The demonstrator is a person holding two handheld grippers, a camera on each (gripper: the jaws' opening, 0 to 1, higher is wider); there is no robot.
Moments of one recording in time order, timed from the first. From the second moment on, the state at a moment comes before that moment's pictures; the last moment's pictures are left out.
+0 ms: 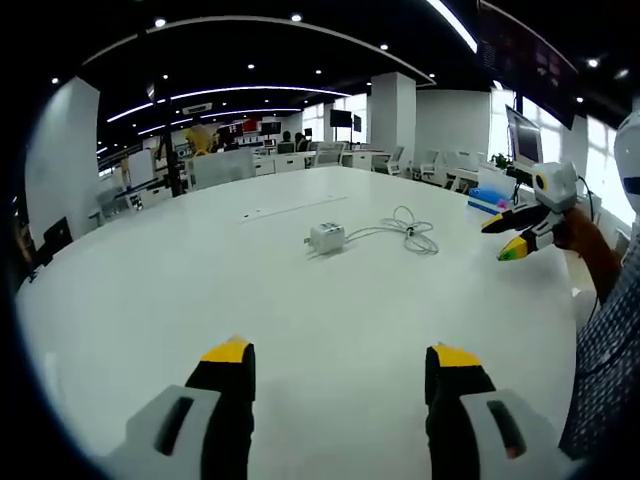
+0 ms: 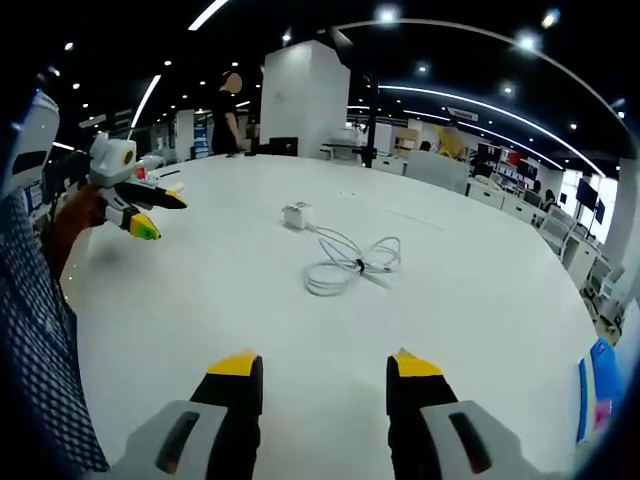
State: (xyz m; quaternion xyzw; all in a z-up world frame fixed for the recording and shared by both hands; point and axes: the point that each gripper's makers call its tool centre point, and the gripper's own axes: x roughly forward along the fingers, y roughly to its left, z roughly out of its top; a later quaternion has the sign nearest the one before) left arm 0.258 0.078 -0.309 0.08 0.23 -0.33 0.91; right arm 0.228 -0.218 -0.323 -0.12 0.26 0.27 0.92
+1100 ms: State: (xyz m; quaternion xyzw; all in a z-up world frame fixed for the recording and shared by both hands) left arm 0.254 0.073 -0.314 0.07 0.22 -0.33 0.91; right arm 0.223 -0.217 -0.331 -0.12 0.26 0.27 0.92
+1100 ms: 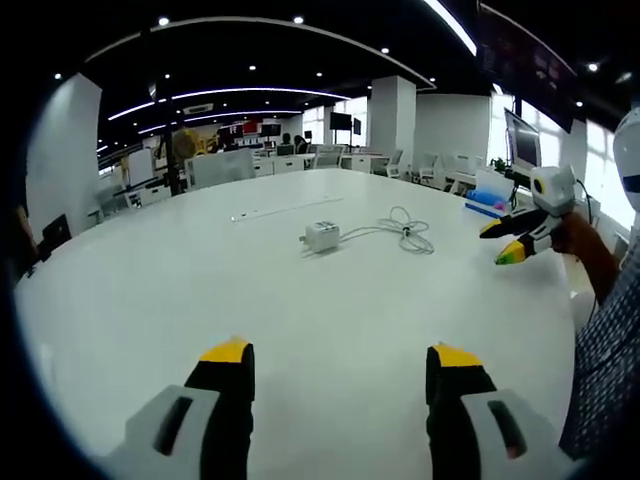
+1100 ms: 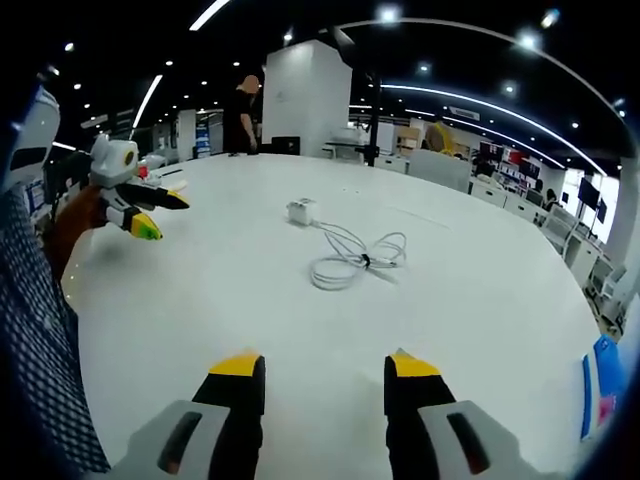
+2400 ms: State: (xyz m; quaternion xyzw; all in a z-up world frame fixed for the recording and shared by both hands) left arm 0.248 0.058 -0.313 0.08 0.21 -0.36 0.91; right arm 0.219 -0.218 -0.330 -0.13 0.26 0.27 0.92
